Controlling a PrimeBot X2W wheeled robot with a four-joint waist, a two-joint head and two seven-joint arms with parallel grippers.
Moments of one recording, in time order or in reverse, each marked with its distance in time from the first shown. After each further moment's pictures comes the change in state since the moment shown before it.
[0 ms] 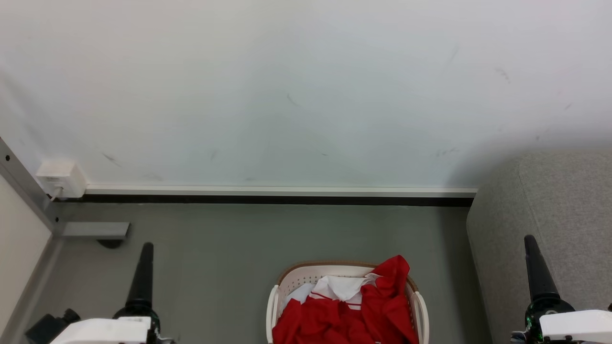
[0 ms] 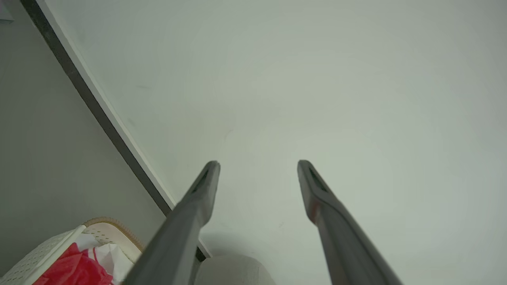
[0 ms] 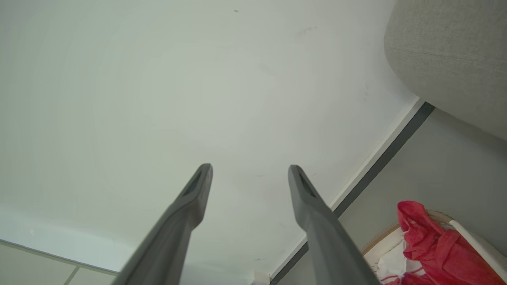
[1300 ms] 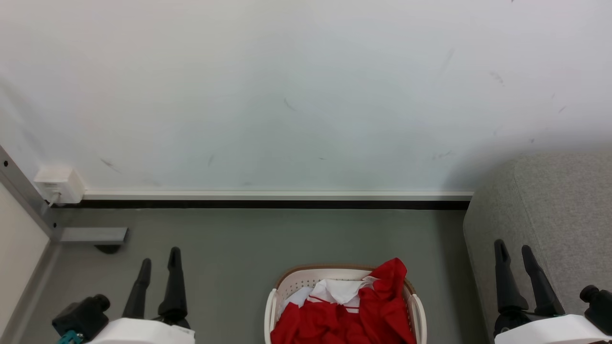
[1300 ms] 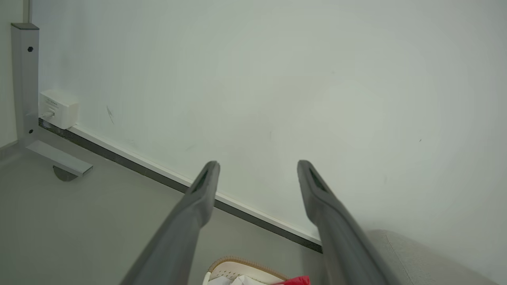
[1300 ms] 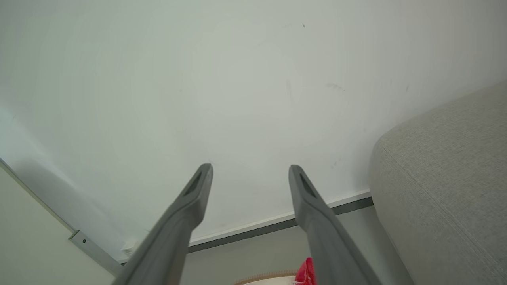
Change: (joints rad) left arm 0.028 0.002 -0.075 -0.045 0.726 0.085 -0.131; right arm 0.011 -0.012 0.061 0.001 -0.707 0.000 -0.132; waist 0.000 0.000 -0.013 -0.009
